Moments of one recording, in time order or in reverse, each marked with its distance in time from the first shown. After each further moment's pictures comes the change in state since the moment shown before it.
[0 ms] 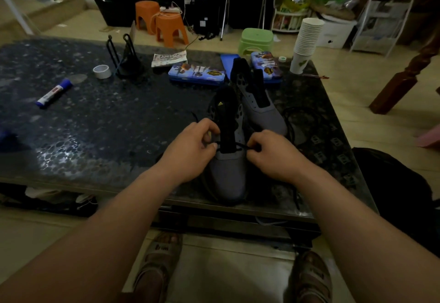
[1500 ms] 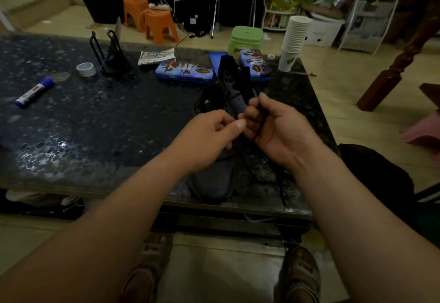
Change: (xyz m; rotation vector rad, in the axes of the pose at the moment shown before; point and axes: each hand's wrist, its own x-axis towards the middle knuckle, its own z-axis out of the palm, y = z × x) left_hand 0.006 0.074 0.002 -0.249 -0.099 -0.049; right_hand -0.011 -0.027 -0.044 1.642 0.112 0.276
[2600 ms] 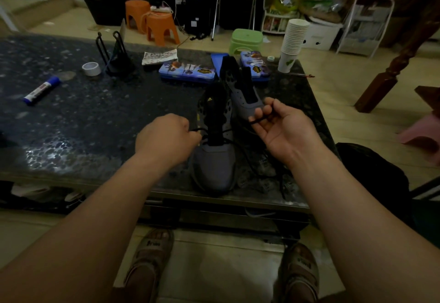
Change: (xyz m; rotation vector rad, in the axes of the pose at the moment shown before) left_hand -0.022 -0.021 -0.039 0.568 0.198 -0.302; right_hand 0.001 0.006 -0.008 0.196 0.200 -0.042
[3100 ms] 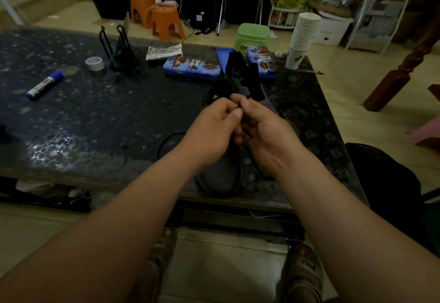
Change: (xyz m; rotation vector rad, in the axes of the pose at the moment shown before) left_hand -0.001 0.052 0.027 -0.886 -0.173 0.215; right_hand -0.010 0.034 0.030 -0.296 -0.222 -0.006
